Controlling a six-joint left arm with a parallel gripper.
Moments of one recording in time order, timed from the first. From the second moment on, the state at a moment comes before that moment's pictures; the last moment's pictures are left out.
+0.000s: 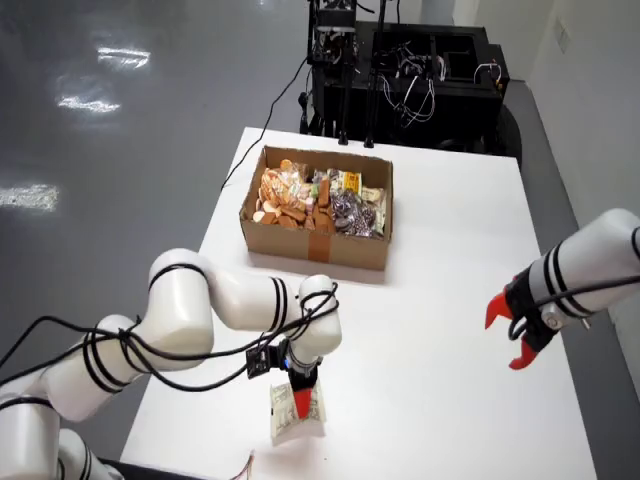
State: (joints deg) arm -62.3 61.9 56.5 14.8 69.7 -90.1
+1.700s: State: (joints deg) arm -61.6 54.6 52.2 22.2 70.3 -86.6
